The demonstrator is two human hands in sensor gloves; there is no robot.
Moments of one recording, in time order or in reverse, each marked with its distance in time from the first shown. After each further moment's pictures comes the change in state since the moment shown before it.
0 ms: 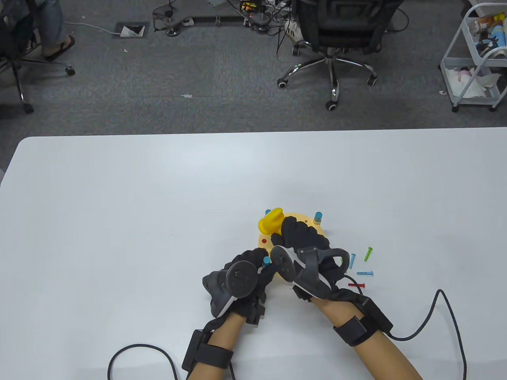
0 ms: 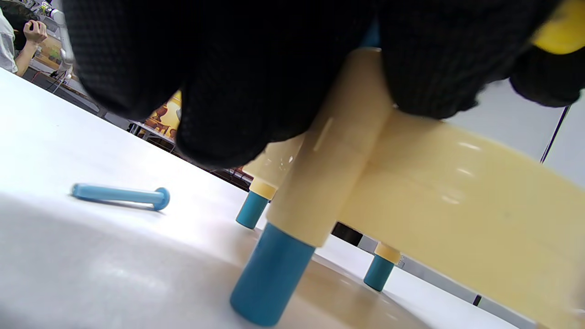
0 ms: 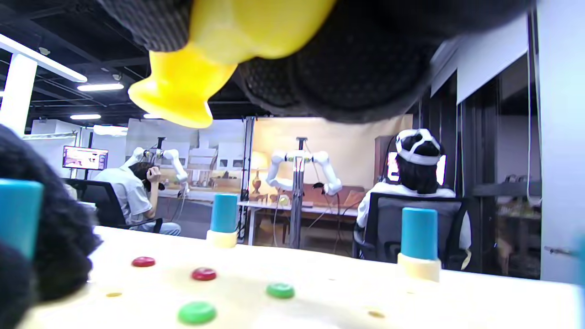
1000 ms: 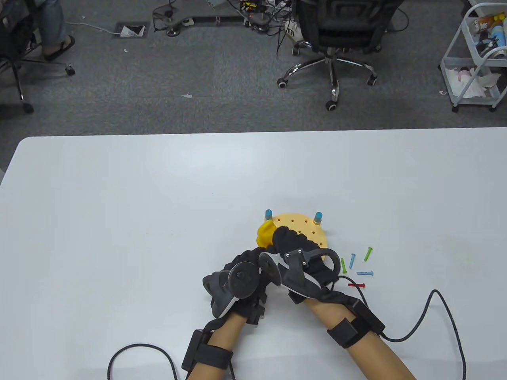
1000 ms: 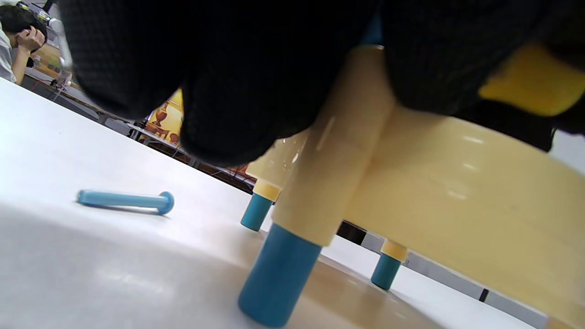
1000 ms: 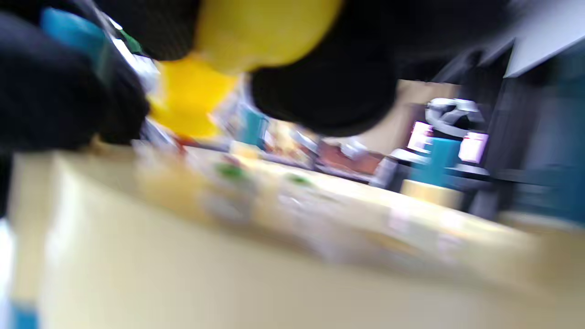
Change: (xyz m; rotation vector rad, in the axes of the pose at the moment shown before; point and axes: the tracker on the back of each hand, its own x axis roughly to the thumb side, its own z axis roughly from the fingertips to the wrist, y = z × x) left_hand 0.002 0.000 0.001 0.002 -0.007 -0.024; right_hand 0.012 0.022 0.008 0.152 -0.117 0.169
